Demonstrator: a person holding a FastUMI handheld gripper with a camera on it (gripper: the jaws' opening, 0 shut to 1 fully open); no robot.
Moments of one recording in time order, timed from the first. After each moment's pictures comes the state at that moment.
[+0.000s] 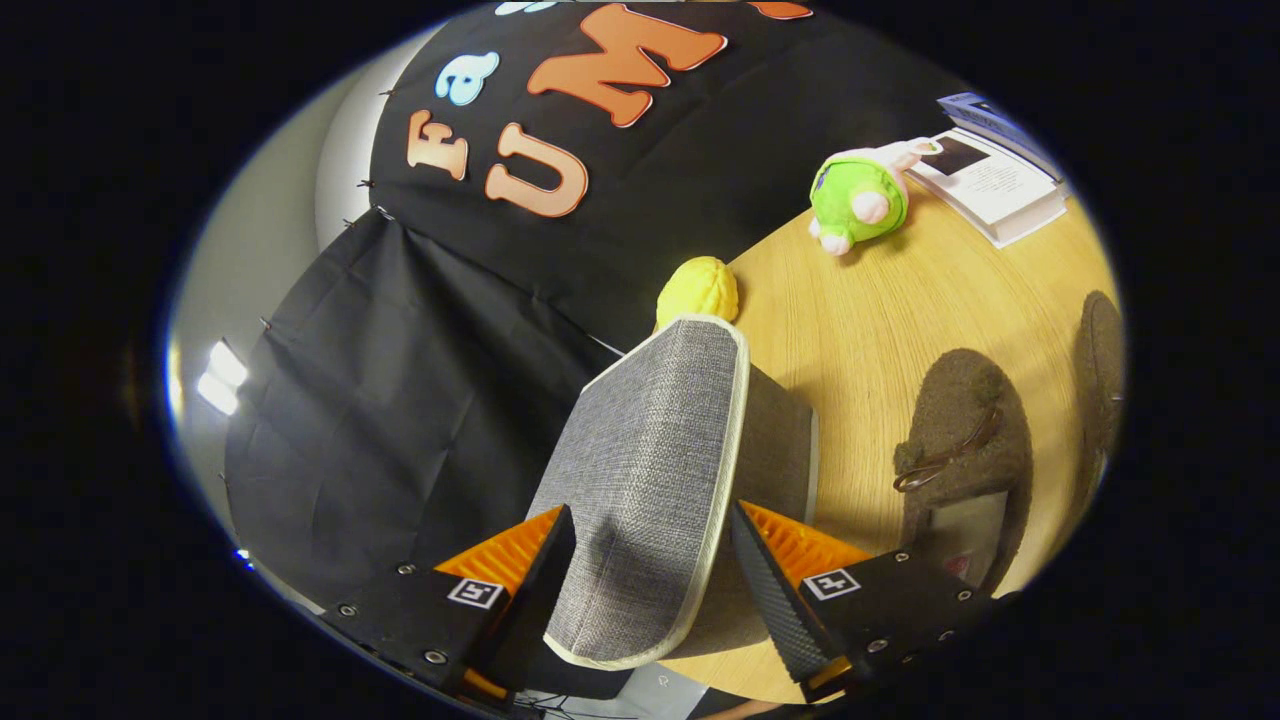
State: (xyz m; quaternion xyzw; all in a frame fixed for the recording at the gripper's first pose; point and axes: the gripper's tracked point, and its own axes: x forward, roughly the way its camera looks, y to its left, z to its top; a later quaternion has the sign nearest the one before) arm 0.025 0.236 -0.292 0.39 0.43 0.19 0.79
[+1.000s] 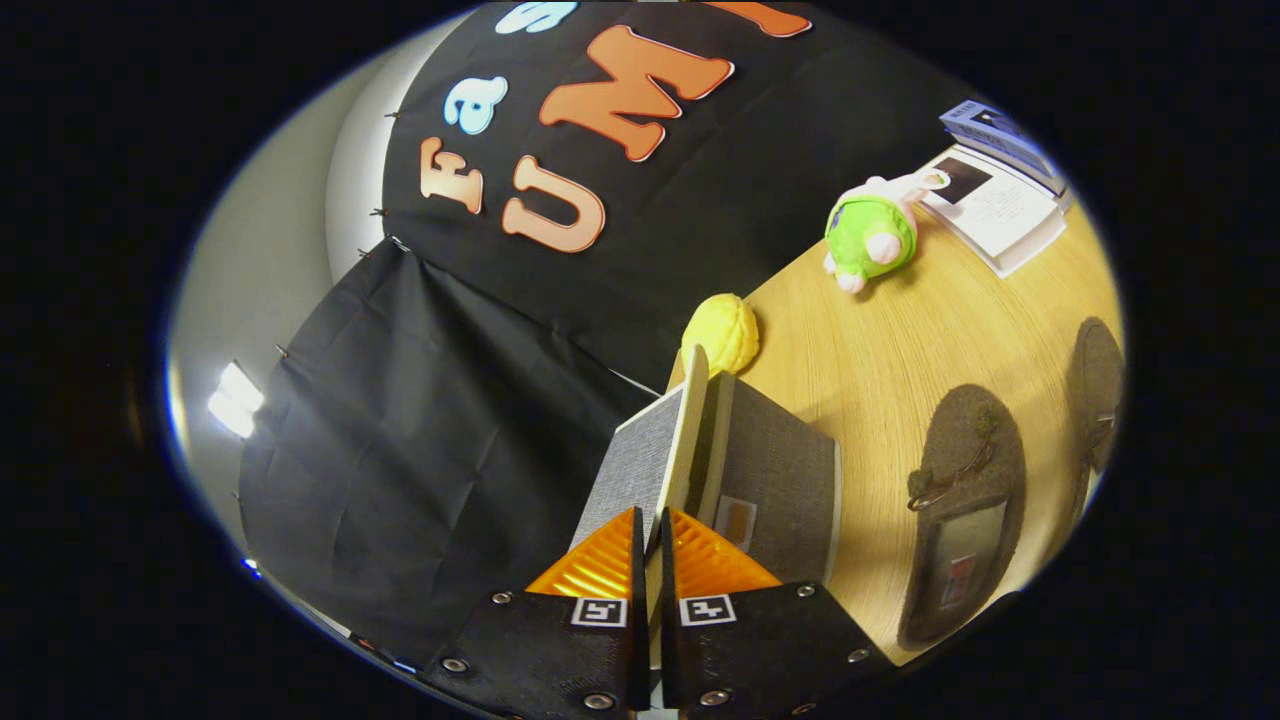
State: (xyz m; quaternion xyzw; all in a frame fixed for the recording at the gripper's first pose) arm 0.043 0.231 -0.231 0.41 0.38 0.19 0.81
